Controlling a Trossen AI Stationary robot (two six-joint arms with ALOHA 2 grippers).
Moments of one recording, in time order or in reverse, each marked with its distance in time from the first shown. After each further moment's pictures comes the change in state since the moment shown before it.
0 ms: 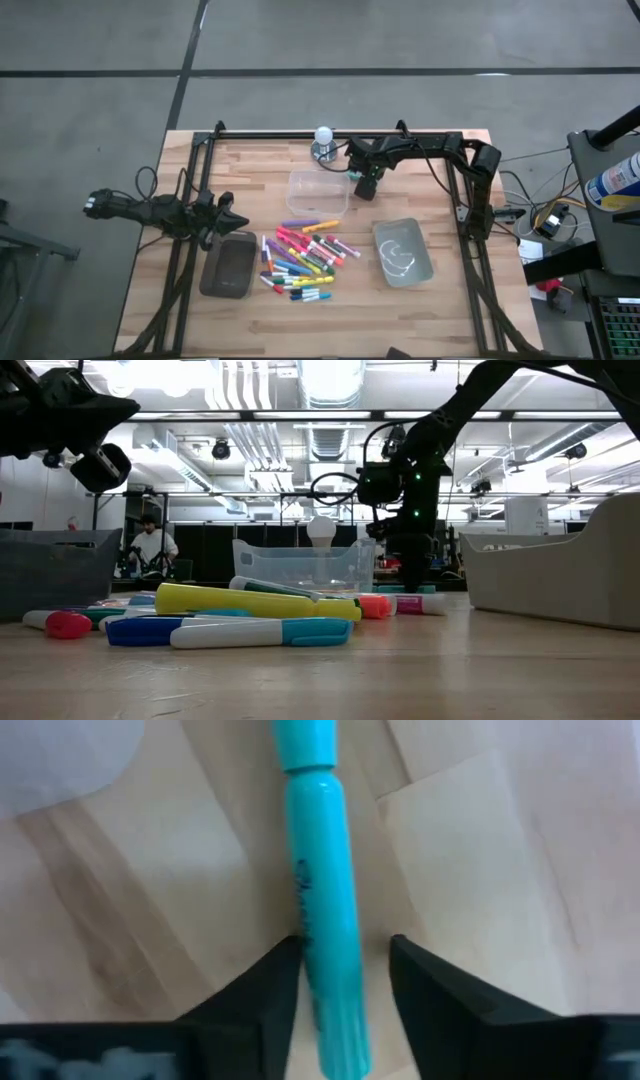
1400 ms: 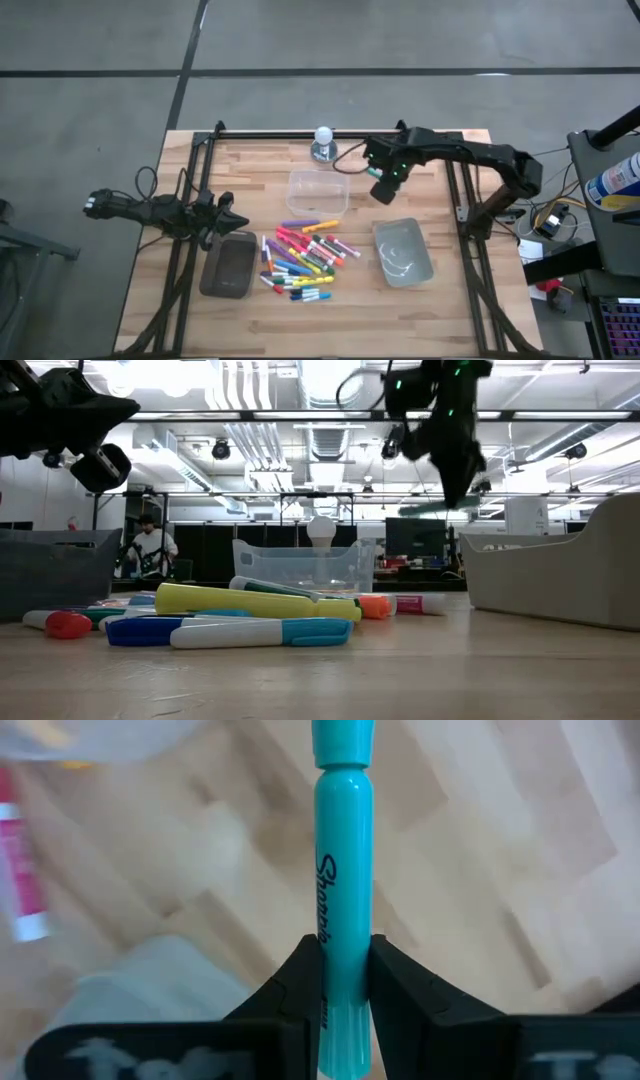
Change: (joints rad) left arm -0.001 0.000 0.000 0.000 0.000 -0.003; right arm 0.161 -0.359 0.137 -0.544 -0.033 0.370
